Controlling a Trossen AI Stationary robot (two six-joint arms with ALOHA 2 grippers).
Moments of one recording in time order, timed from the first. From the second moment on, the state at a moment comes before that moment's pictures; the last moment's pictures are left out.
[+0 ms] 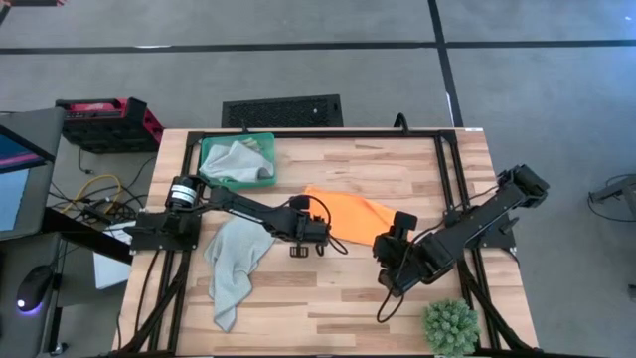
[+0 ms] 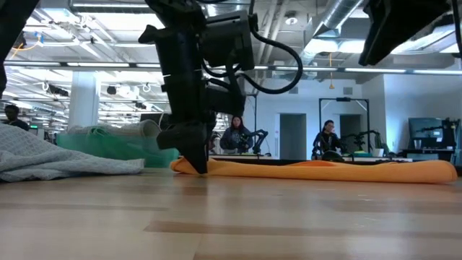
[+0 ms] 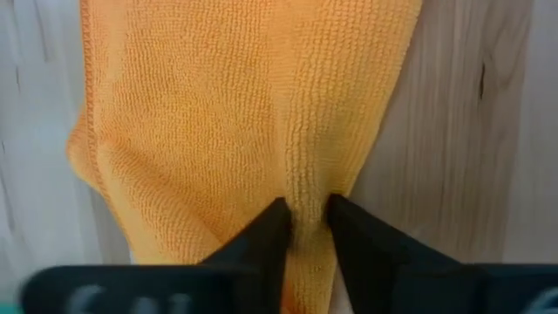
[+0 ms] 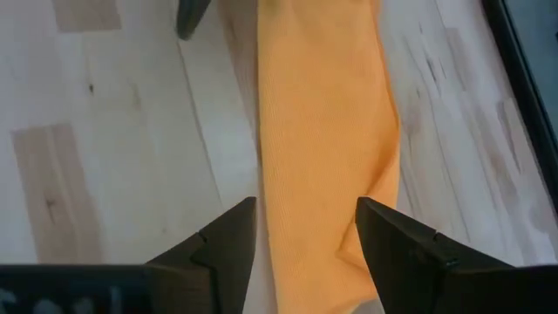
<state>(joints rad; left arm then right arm) -0.11 2.03 1.31 -0.69 -0.41 -0.05 0.61 1.56 1.24 -1.14 0.58 0.73</state>
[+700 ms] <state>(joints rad) -0.13 2.03 1.44 -0.93 -0.51 -0.08 0.75 1.50 1.24 -1.33 0.72 1.02</state>
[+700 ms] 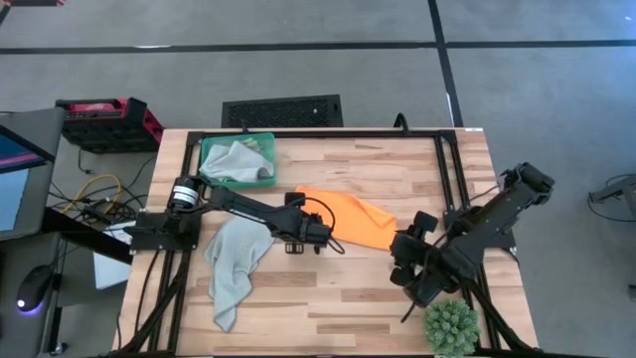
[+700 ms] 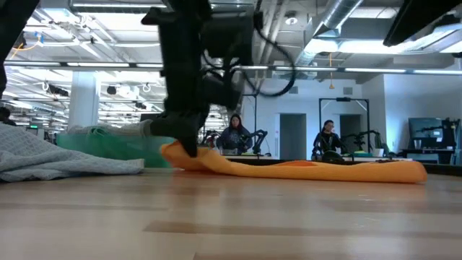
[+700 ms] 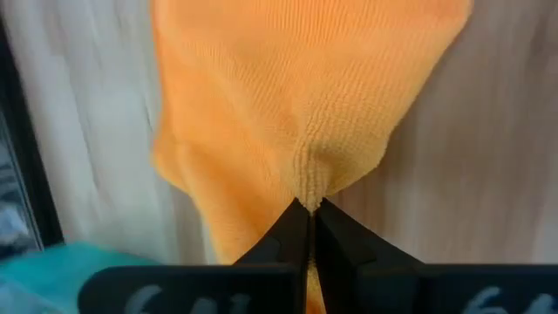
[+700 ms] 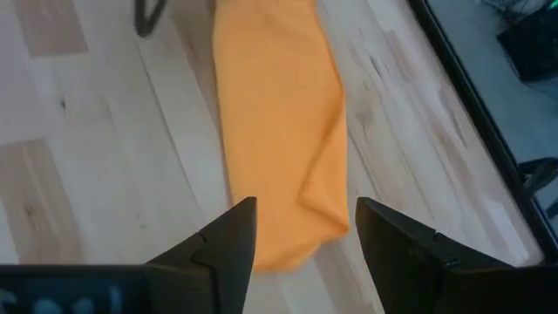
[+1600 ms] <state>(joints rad) -0.12 2.07 1.58 -0.30 -0.45 0.47 0.77 1.50 1.24 -1.37 0.81 1.02</state>
